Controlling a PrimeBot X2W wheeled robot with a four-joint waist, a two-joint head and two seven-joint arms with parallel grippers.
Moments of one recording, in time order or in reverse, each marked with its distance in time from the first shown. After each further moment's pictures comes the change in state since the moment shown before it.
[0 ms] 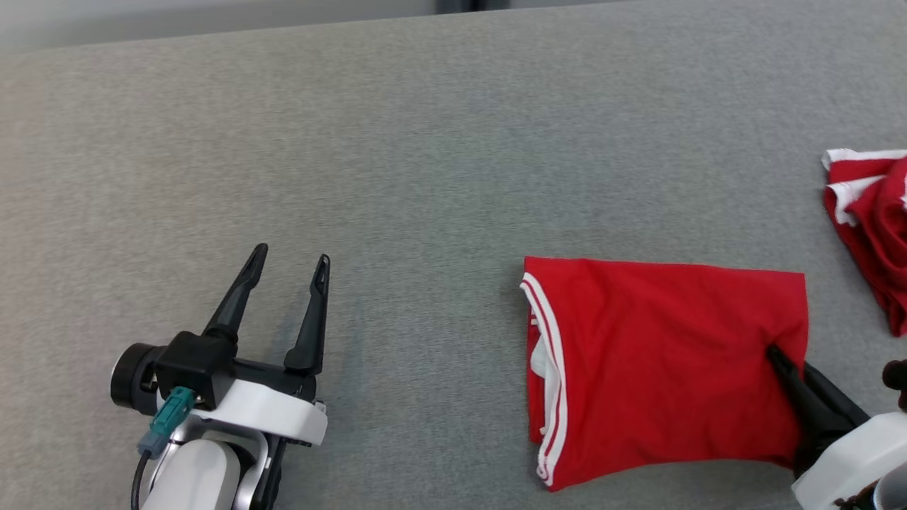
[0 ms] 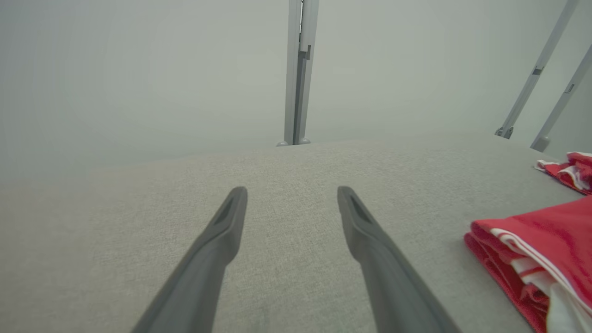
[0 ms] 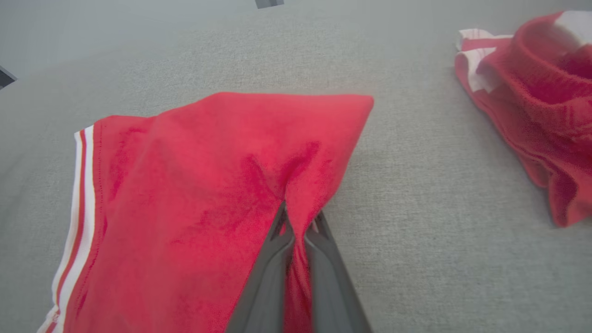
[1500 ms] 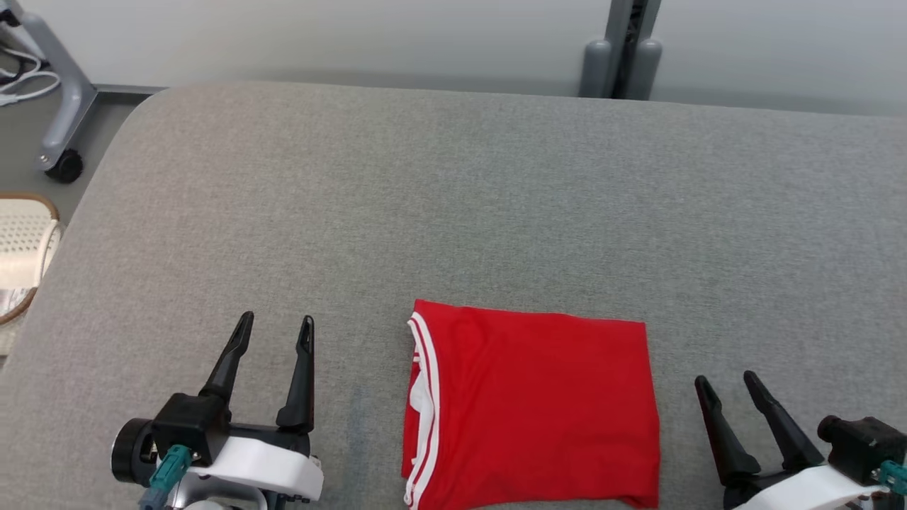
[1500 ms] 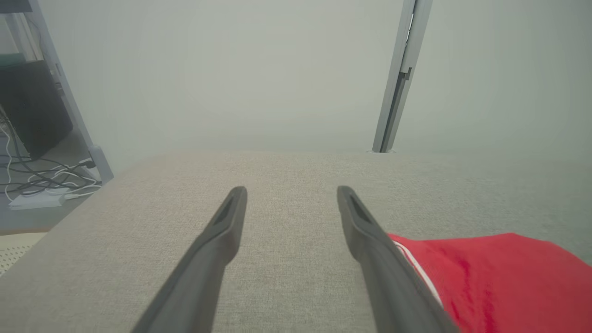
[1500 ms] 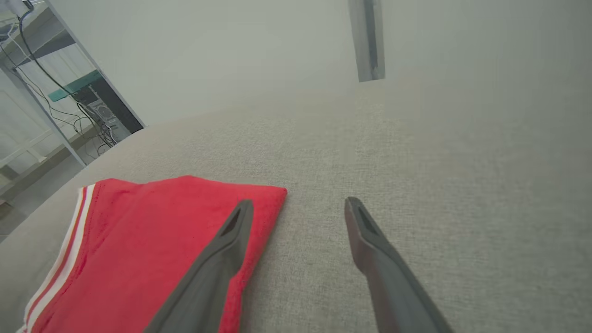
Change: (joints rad) left arm 0.148 -0.019 0.044 -0.021 -0.011 0.044 0.007; right arm -0.027 0.072 0.161 0.243 -0.032 0.000 -0.440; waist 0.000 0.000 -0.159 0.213
